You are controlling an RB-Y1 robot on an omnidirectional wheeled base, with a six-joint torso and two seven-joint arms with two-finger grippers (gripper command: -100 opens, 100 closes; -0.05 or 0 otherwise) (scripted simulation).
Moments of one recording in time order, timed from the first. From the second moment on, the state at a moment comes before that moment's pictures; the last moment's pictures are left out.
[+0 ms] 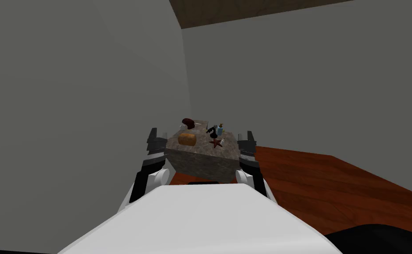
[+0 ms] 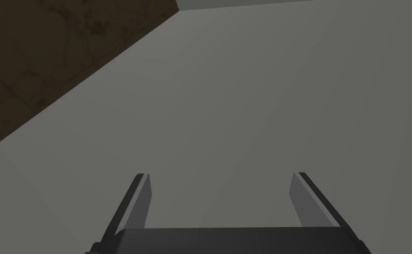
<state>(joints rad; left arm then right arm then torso) 0.45 -0.03 0.07 -2.28 0.09 -0.40 -0.10 0.50 0.04 -0.03 -2.27 0.04 -0.50 -0.10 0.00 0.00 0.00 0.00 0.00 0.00</state>
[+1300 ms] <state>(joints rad) 0.45 -0.03 0.07 -2.28 0.09 -0.40 -0.10 0.78 -0.30 -0.13 -2.20 0.08 -0.36 -0.22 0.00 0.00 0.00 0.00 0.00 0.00</state>
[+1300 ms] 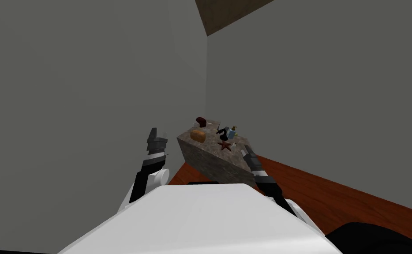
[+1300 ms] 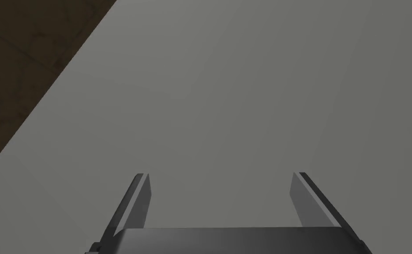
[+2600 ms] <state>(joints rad) 0.46 -0.03 0.07 -2.28 0.09 -0.40 -0.10 1.08 -0.49 -0.22 -2.12 0.13 -0.24 -0.31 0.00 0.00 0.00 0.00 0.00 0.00</state>
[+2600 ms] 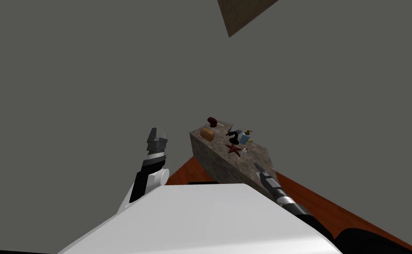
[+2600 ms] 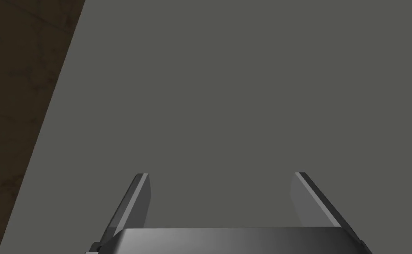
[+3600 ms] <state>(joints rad) 0.45 -0.03 0.07 -2.28 0.09 -0.40 -0.10 1.33 -0.73 -0.31 -2.04 0.18 -0.17 -0.33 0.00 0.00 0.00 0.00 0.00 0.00</state>
